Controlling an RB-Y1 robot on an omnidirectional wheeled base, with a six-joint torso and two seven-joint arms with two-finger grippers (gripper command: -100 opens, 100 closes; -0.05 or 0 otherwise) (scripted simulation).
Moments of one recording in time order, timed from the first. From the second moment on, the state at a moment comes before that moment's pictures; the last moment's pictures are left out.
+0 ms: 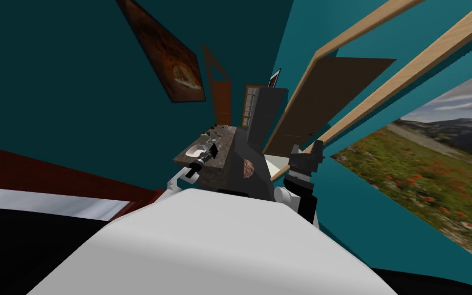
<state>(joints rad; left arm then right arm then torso) 0.22 0.44 -0.08 -1.72 -0.37 -0.07 -0.64 0.48 0.03 -0.07 -2.39 -0.09 -0.38 0.04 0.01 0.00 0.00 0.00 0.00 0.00</state>
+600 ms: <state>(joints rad) 0.16 0.43 0.09 -1.55 -0.41 -0.11 -0.57 0.48 0.03 -0.07 -2.39 -0.09 -0.38 0.04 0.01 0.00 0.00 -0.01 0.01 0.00</state>
